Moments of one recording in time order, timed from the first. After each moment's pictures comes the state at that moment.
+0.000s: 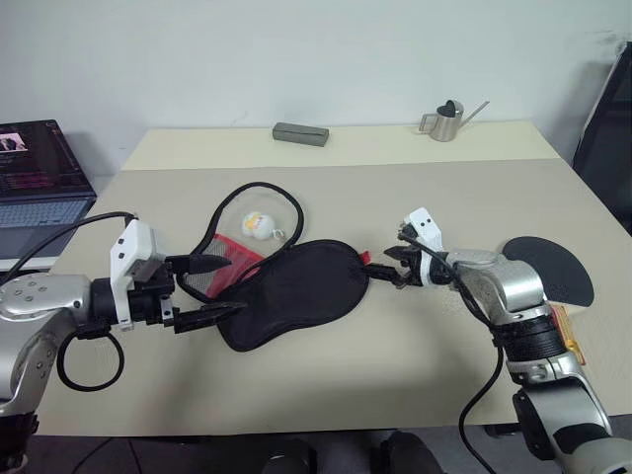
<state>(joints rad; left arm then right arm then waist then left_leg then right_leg) -0.12 0.99 0.33 -0.28 -0.64 0.56 -1.18 -0.69 -0.39 0.11 0.06 0.34 0.99 0.70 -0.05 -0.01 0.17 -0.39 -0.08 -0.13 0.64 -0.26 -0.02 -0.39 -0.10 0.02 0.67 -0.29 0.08</state>
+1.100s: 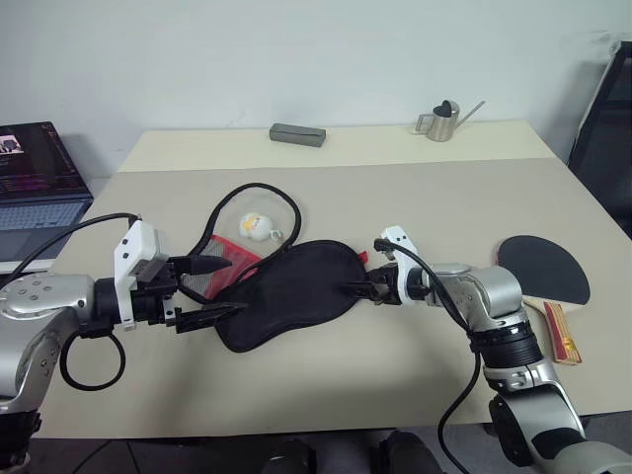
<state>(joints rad) -0.13 0.99 0.32 -0.27 -0.63 0.56 -1.18 -0.68 -0.24 0.10 0.05 0.38 1.19 0.59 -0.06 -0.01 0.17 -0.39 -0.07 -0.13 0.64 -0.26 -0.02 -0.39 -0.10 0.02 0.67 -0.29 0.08</state>
